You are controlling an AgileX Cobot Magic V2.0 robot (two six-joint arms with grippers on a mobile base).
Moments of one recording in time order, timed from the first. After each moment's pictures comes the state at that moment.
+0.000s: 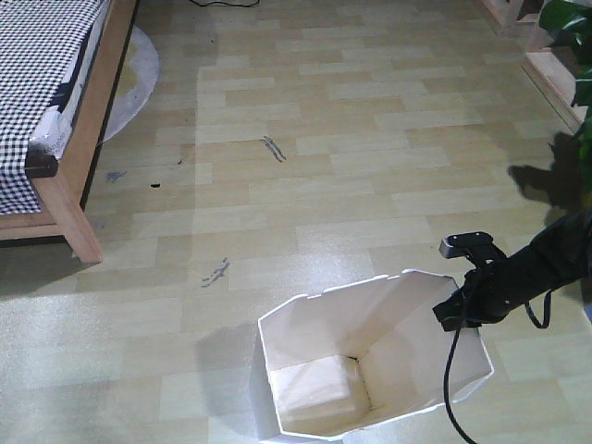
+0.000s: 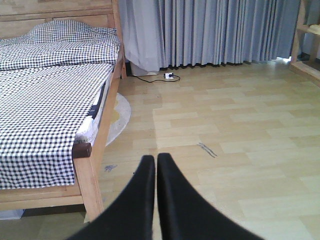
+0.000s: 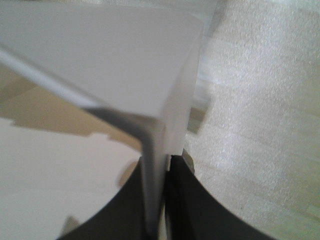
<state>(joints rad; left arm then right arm) 0.07 -0.01 0.03 0.02 0.22 0.00 -0.14 2.23 -0.92 0.85 0.51 -1.29</state>
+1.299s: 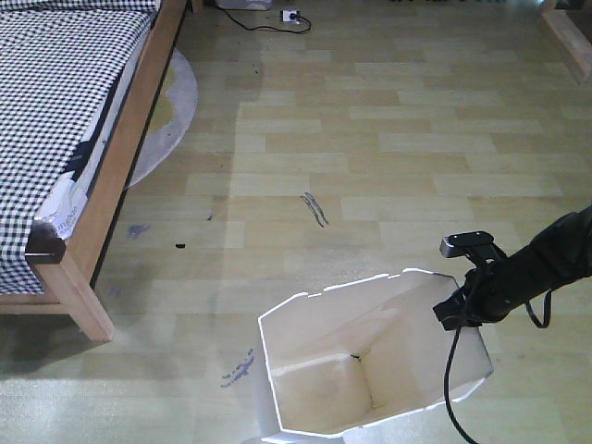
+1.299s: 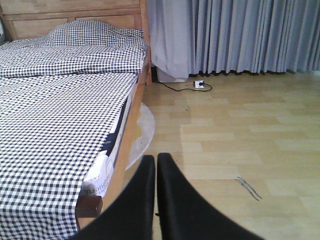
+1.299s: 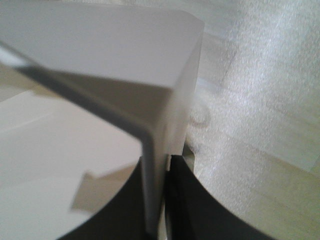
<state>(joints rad) 0.07 -0.01 0.03 0.02 0.22 0.00 -0.14 2.23 -0.92 0.85 0.50 -1.29</state>
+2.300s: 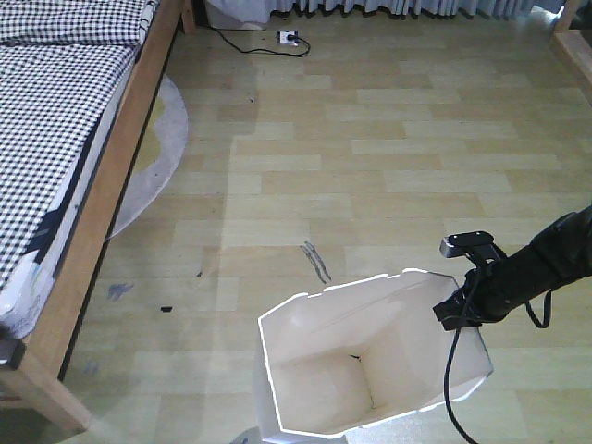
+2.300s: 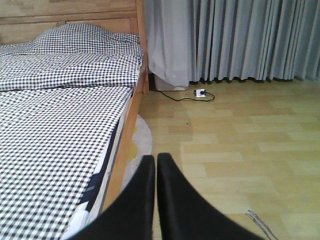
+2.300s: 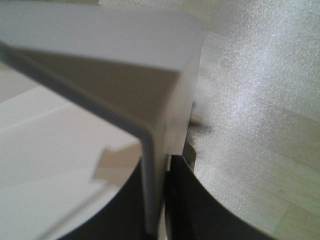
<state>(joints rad) 0.07 -0.01 0.03 0.02 0.22 0.00 -0.14 2.23 -0.92 0.85 0.50 -1.29</state>
